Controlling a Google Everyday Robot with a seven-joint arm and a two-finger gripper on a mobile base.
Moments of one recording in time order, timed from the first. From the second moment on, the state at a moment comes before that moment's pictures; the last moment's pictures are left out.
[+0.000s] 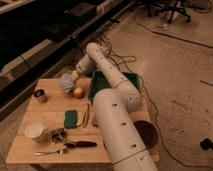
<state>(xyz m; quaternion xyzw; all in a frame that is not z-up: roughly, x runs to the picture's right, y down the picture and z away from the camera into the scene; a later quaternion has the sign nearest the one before) -0.203 -0.068 0.947 -0.44 -0.15 0.44 0.77</state>
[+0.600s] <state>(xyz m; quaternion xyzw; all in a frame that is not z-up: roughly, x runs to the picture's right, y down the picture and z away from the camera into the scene) -0.202 -0.067 0.950 -0.45 -0.13 0.44 0.77</state>
